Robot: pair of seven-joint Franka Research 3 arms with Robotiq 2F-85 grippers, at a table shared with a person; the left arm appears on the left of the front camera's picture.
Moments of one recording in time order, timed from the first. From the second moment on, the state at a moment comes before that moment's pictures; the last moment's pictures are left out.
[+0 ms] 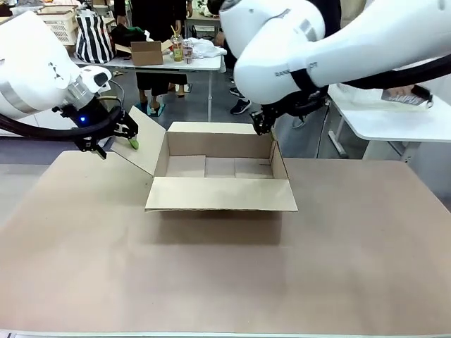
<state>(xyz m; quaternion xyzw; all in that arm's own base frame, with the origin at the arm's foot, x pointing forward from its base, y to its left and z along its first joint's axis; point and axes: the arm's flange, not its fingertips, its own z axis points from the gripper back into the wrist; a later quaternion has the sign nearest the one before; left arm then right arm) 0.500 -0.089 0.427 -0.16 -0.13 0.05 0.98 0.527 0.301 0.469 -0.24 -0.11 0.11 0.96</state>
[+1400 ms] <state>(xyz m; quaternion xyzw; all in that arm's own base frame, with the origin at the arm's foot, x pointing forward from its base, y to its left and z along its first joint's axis) 0.501 -0.088 0.427 -0.16 -0.13 0.05 0.98 0.531 0.115 0.414 0.16 -0.11 -0.09 0.98</state>
